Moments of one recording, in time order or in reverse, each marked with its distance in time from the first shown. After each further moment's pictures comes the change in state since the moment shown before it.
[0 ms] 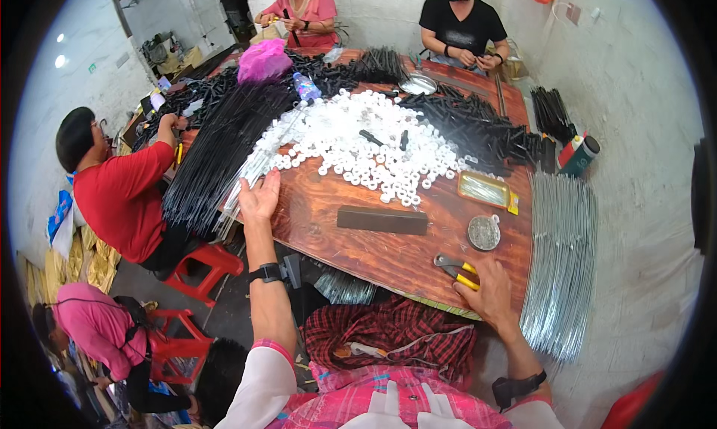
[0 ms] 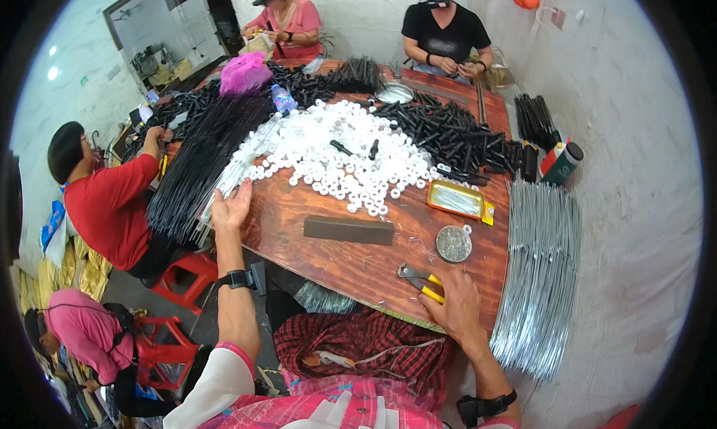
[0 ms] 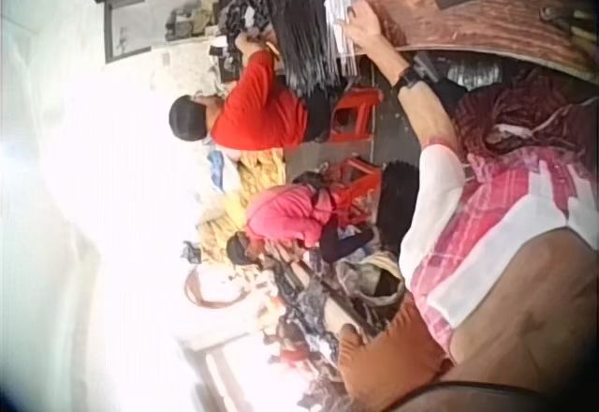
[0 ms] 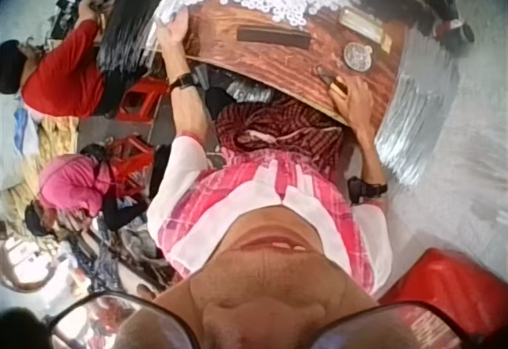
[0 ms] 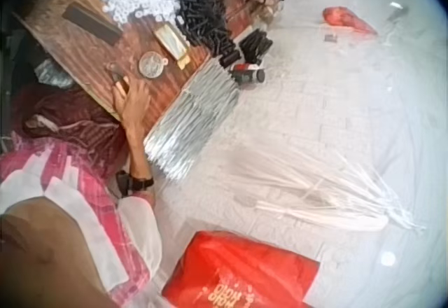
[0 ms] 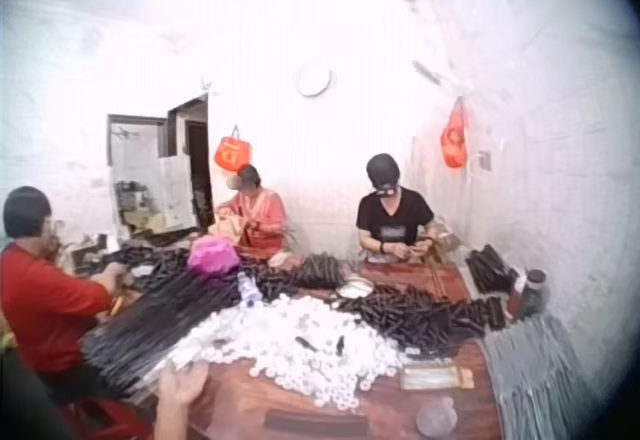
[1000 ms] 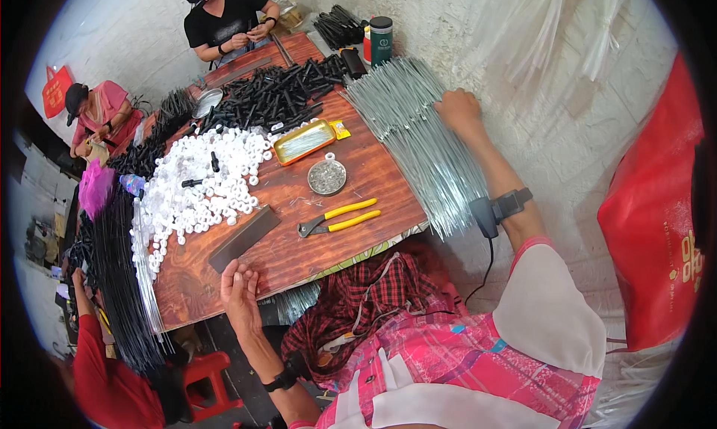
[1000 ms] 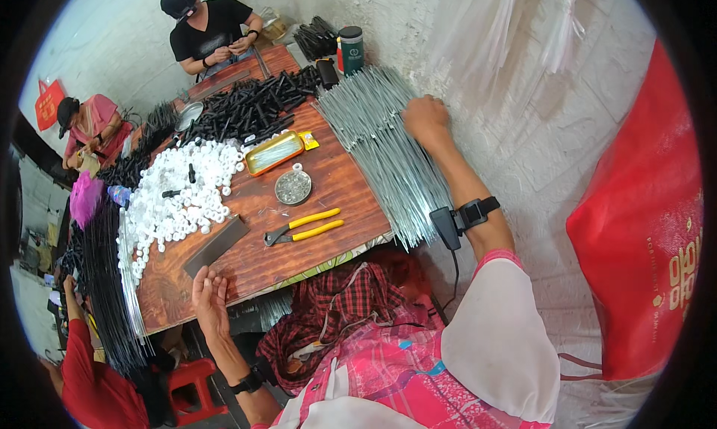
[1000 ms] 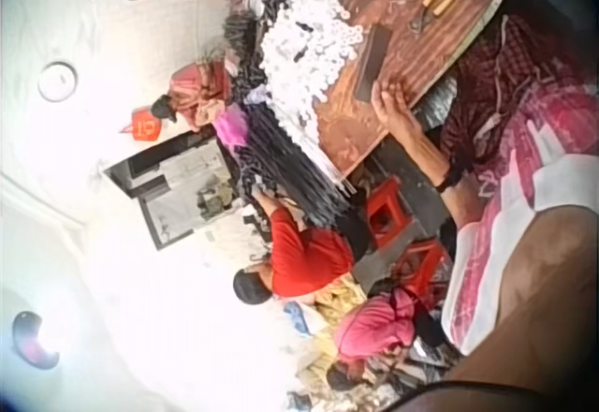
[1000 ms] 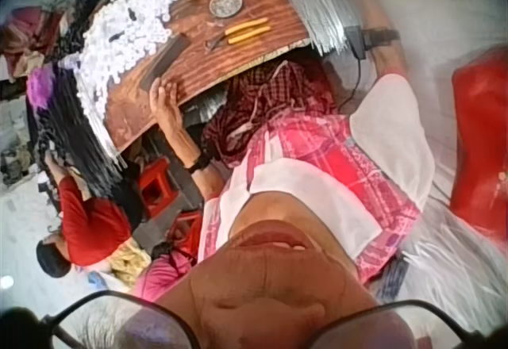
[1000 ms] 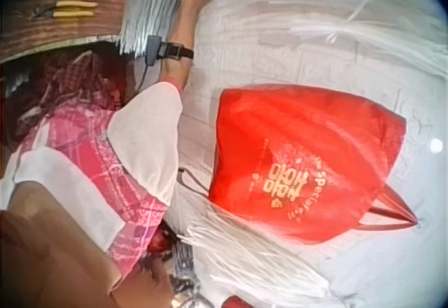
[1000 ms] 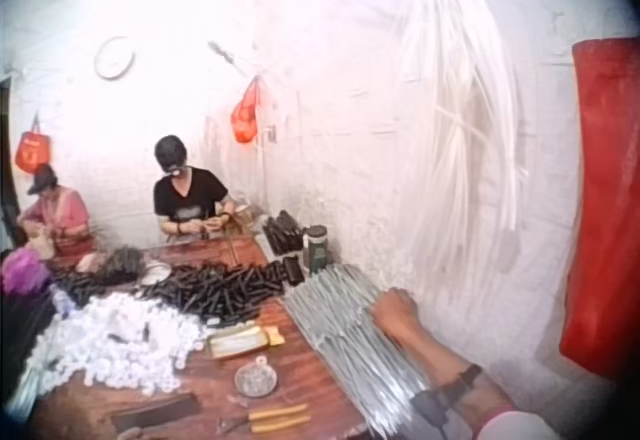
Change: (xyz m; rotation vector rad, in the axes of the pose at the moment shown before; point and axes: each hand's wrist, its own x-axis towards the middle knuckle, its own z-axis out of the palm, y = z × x) left_hand -0.183 -0.150 -0.017 1.012 -0.348 -0.241; right_hand 0.008 0.178 -0.137 -0.474 0.248 0.862
